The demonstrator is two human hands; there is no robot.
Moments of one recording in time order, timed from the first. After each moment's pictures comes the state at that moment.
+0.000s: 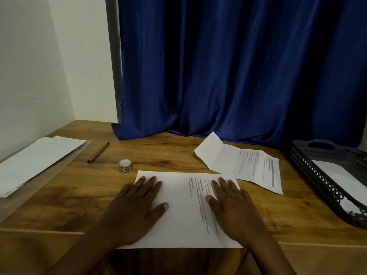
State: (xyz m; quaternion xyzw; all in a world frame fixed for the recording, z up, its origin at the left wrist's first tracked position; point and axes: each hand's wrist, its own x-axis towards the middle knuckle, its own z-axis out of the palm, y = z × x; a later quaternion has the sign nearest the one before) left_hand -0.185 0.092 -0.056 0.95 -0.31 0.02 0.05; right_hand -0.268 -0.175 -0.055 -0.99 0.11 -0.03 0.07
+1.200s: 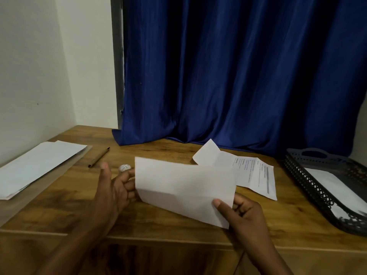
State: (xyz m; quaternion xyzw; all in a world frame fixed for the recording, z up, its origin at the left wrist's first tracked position) left_hand -0.182 0.101 -0.013 0.61 -0.09 -0.13 0.78; right_hand -0.317 -0.151 -0.022 -0.75 0.04 -0.24 0.62
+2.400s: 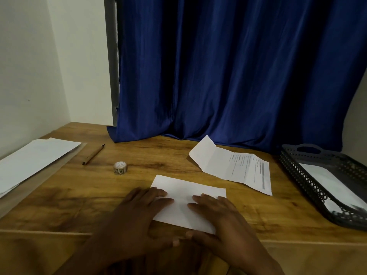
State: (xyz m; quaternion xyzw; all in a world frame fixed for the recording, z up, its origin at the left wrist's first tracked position) left_hand -0.218 0.089 -0.040 0.90 -0.41 0.04 0.10; right_hand -0.310 -0.161 -0.050 -0.98 -0.06 -0.10 0.13
